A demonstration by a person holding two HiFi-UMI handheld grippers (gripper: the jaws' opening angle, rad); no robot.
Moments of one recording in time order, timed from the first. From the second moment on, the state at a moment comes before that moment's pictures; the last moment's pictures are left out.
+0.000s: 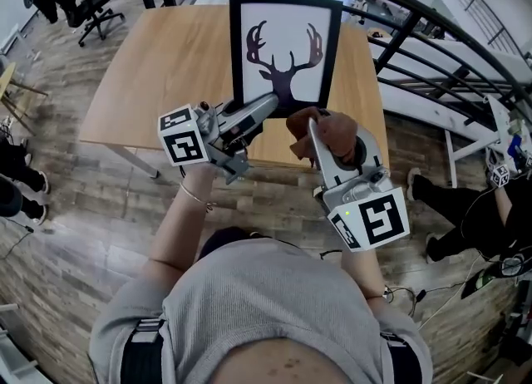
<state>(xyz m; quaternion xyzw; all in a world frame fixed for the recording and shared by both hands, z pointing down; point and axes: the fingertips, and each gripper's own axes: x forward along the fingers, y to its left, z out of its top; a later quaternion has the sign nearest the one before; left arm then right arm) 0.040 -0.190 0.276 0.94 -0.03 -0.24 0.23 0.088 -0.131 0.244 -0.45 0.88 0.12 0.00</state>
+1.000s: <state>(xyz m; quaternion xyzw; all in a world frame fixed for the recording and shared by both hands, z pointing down) 0.057 -0.152 0.286 0.95 0.01 -0.24 0.22 0.147 -0.189 0.141 -0.54 0.80 0.25 0.09</state>
